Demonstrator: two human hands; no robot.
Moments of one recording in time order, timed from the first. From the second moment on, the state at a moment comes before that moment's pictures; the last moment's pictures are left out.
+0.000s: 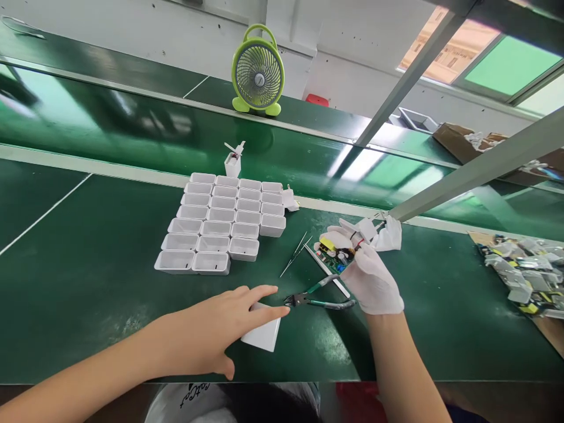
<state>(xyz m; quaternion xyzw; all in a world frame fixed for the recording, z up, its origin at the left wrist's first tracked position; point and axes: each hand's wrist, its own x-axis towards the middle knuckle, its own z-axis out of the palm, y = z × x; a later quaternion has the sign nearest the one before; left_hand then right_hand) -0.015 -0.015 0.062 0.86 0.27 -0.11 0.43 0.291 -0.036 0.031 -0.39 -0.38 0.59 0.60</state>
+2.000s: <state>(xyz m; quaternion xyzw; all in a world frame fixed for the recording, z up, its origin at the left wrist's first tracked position) -0.001 -0.009 0.007 0.81 0.20 0.35 0.42 0.234 -0.077 0.041 -0.42 -0.67 0.34 0.50</state>
